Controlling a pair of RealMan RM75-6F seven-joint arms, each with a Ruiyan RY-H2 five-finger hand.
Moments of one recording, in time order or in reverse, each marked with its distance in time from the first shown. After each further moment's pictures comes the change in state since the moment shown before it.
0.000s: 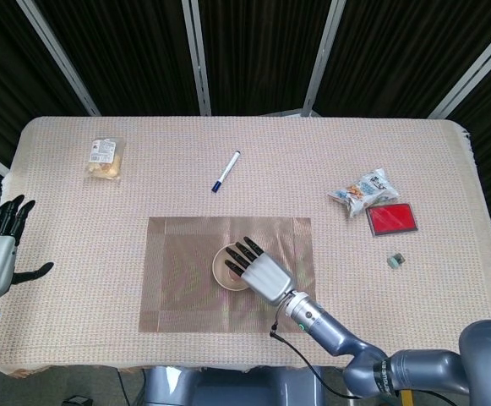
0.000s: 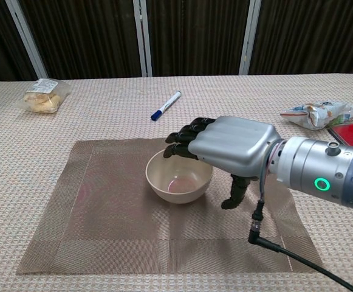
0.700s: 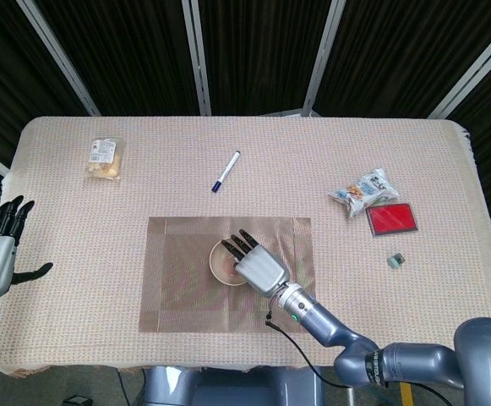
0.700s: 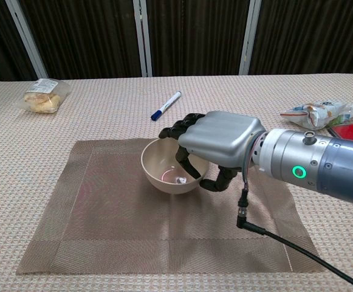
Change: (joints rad) left arm -0.002 -0.004 0.004 0.004 -0.006 0.000 0.000; right arm 0.027 -0.036 0.066 0.043 0.059 -0.068 -0.029
